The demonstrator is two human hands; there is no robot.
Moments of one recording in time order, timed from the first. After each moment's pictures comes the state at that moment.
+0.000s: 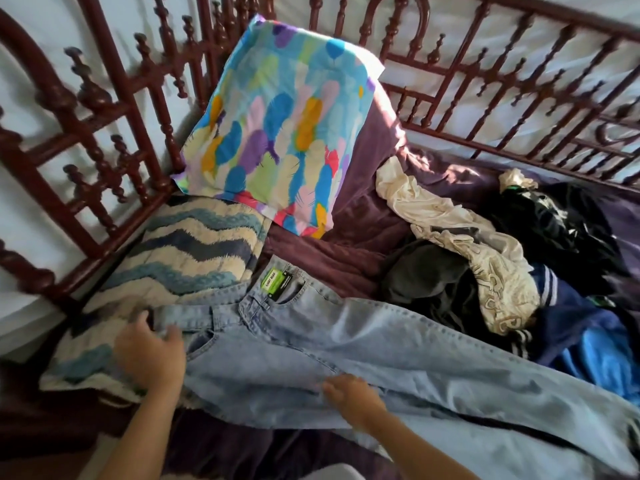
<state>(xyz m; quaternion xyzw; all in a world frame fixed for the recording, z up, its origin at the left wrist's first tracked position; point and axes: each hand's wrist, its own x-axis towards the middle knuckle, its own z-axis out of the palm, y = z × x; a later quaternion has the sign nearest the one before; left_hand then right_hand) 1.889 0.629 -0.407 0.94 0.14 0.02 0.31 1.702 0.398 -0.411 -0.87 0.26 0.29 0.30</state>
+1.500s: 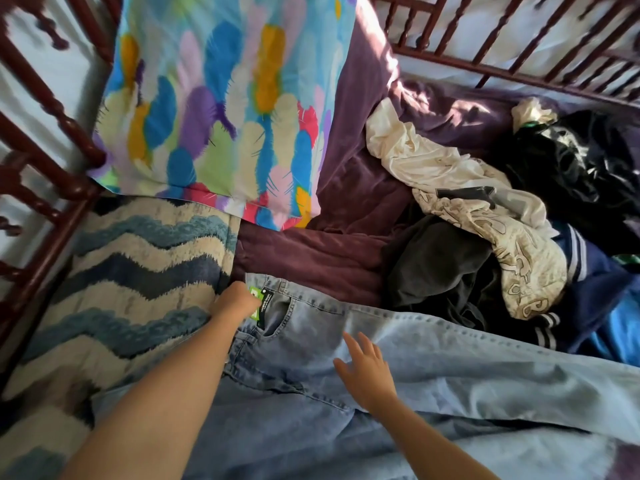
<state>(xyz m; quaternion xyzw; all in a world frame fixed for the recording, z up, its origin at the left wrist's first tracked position) 2.013 0.441 -0.480 0.90 -0.08 -0.41 0.09 1.776 0.339 -0.456 -0.85 0.37 0.27 0.27</state>
